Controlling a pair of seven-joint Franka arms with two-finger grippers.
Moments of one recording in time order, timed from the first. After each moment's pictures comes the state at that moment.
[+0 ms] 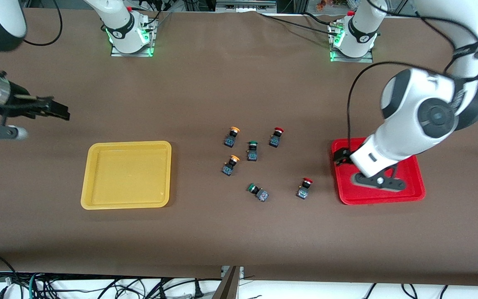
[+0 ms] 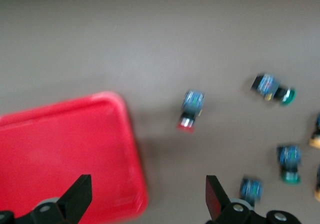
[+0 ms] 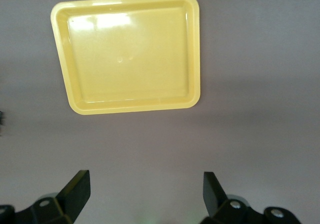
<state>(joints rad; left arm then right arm) -0.17 0.49 -0.12 -1.45 0.00 1.99 -0.14 0.04 0.21 0.01 -1.50 0.00 1.55 0.08</state>
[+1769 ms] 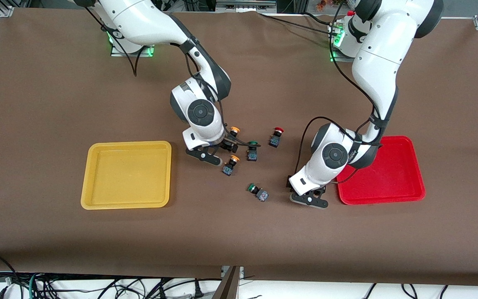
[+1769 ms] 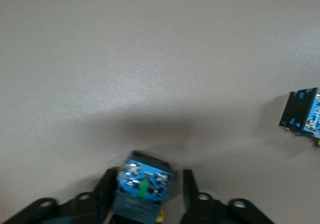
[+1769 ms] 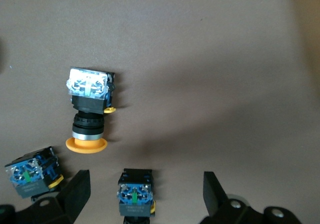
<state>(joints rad) -0.29 0.87 -0.11 -1.47 0.05 2.46 -0.17 0.66 0.74 0.02 -1.50 0.08 2.22 1.00</state>
